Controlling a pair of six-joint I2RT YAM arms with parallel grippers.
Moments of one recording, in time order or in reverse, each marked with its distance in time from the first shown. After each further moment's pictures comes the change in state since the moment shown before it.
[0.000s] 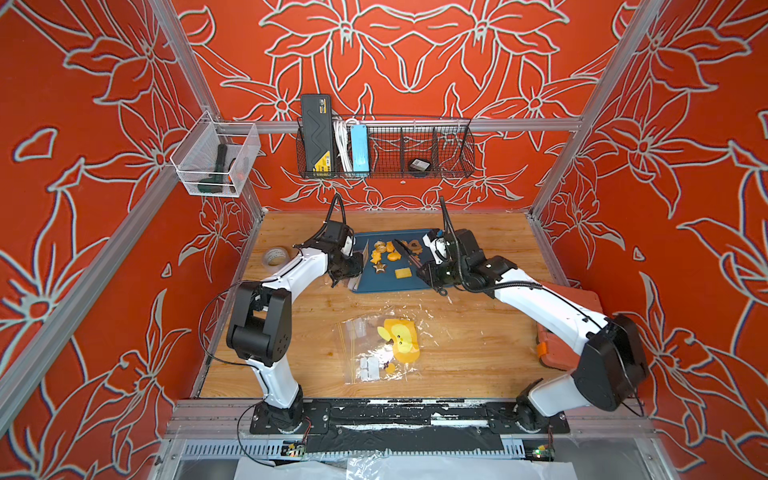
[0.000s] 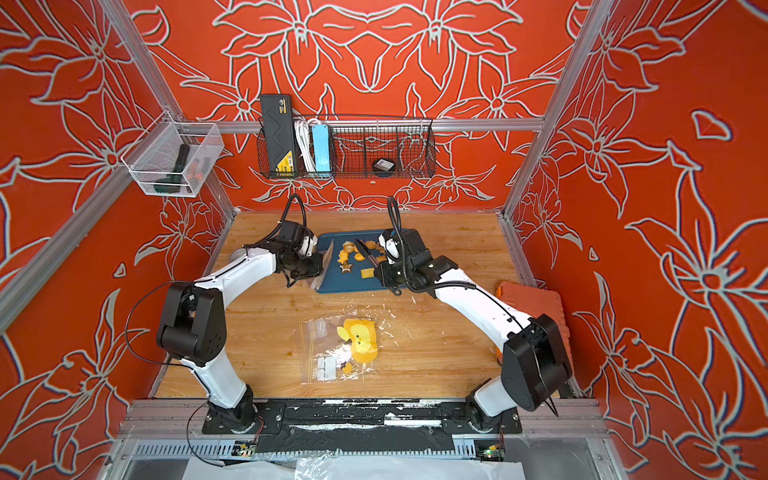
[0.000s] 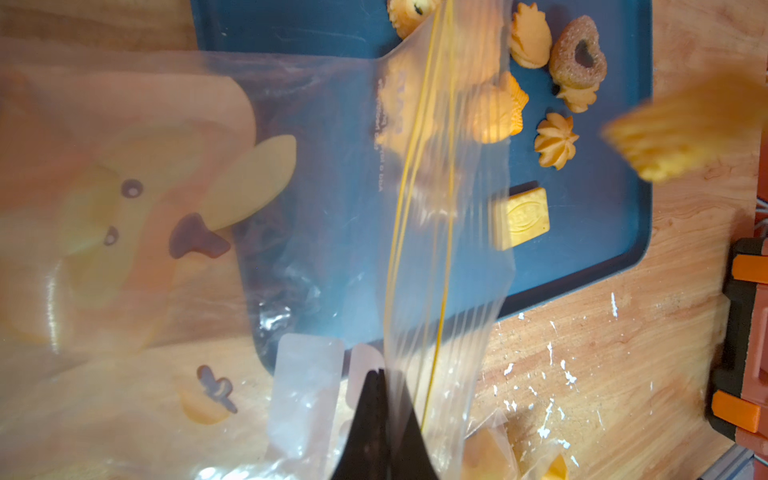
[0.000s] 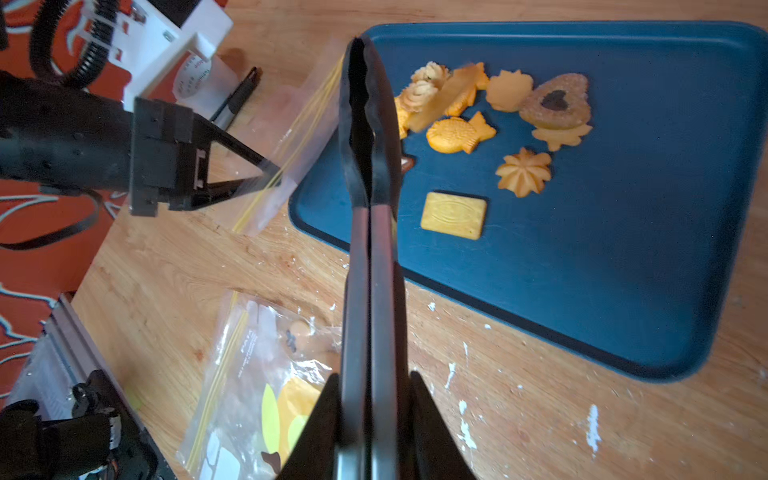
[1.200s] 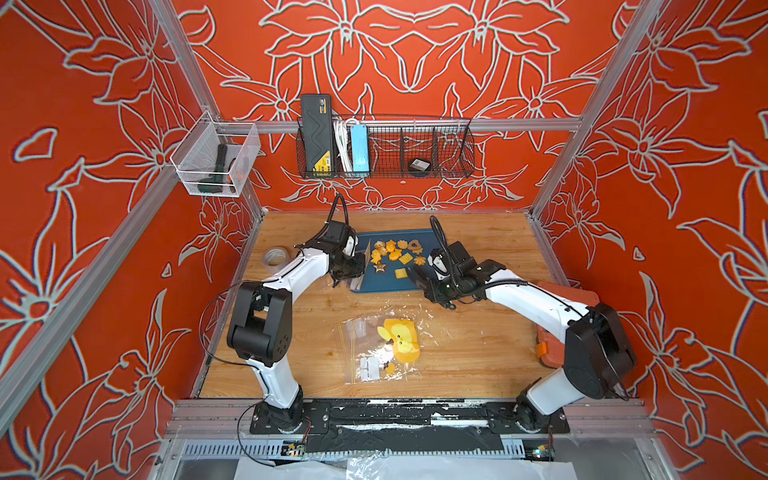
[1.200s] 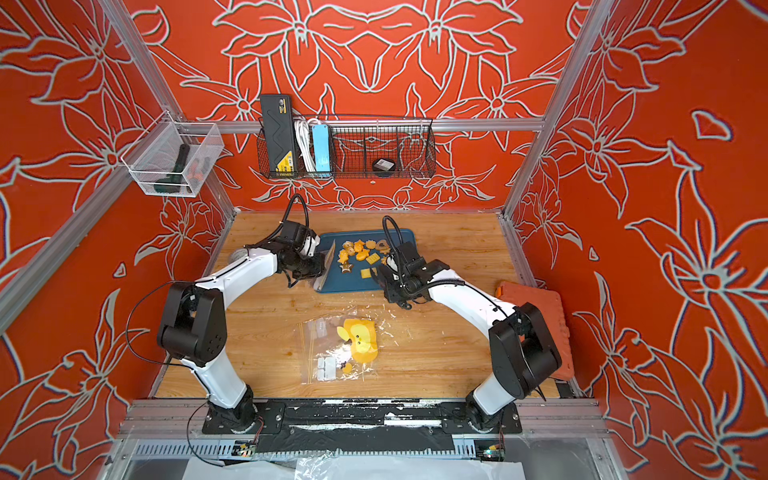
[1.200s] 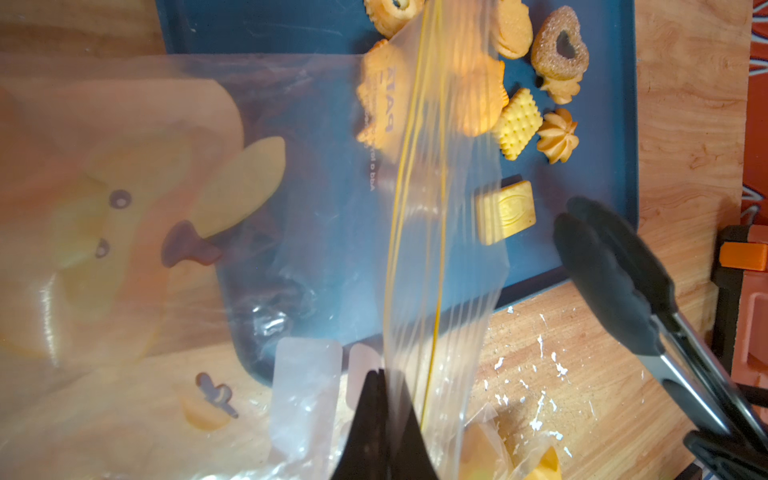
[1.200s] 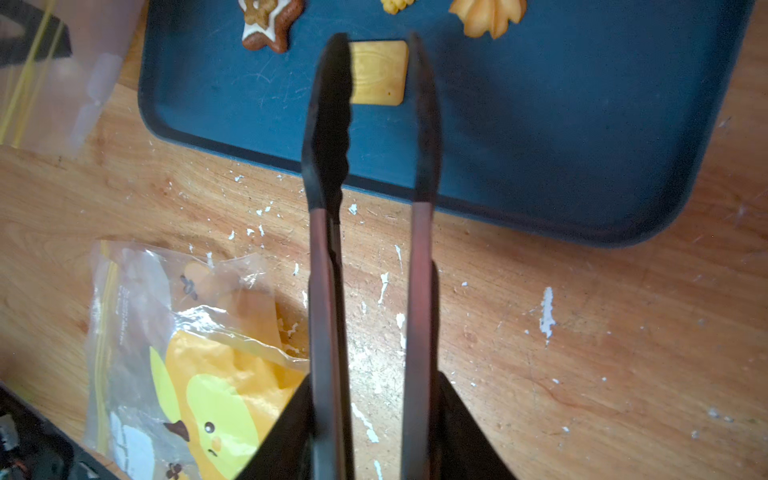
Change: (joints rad) left arm -0.012 0.000 0.000 0.005 0.015 0.005; right arm -0.005 0.051 -0.081 -0.171 0.114 0.033
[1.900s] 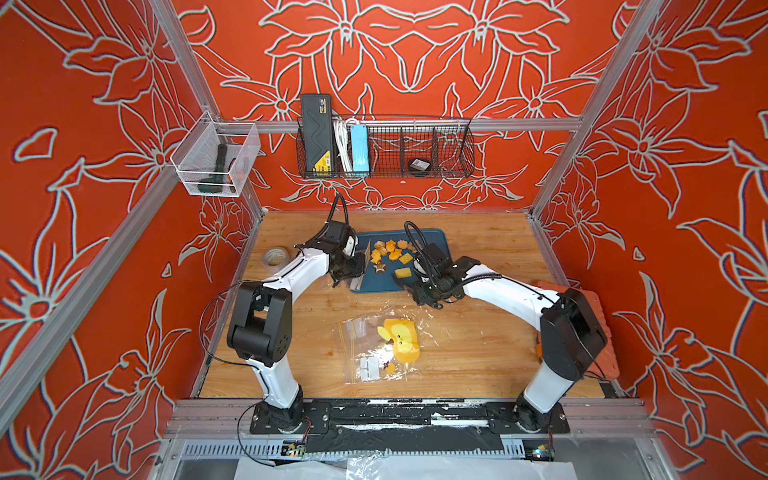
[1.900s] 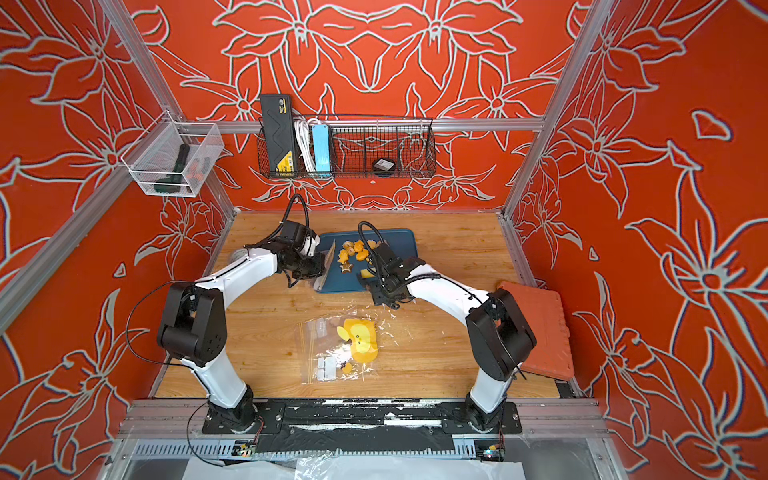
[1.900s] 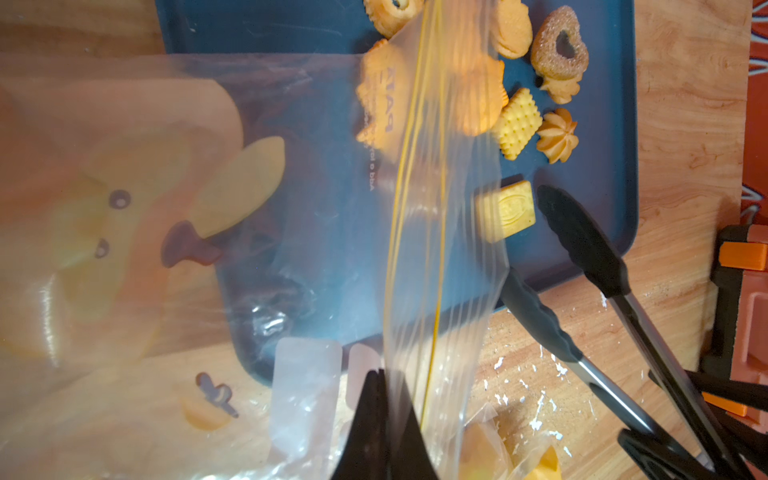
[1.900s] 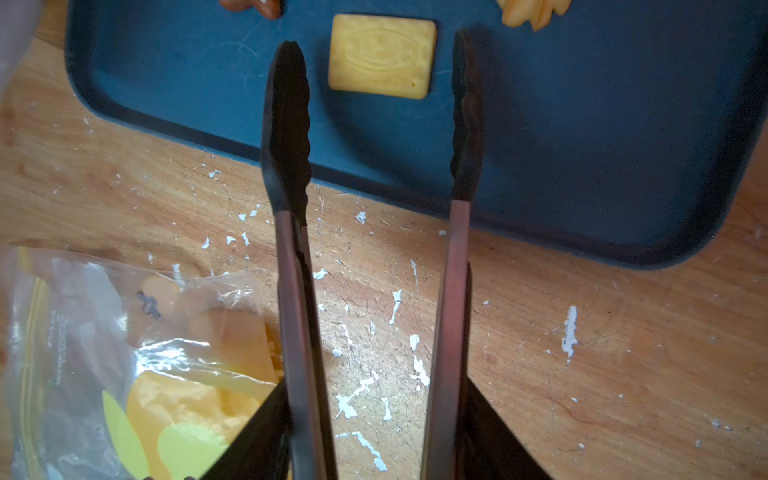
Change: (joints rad) left arm 0.000 0.000 0.000 0.000 0.000 0.000; right arm 0.108 0.164 0.150 -0.092 0.168 0.018
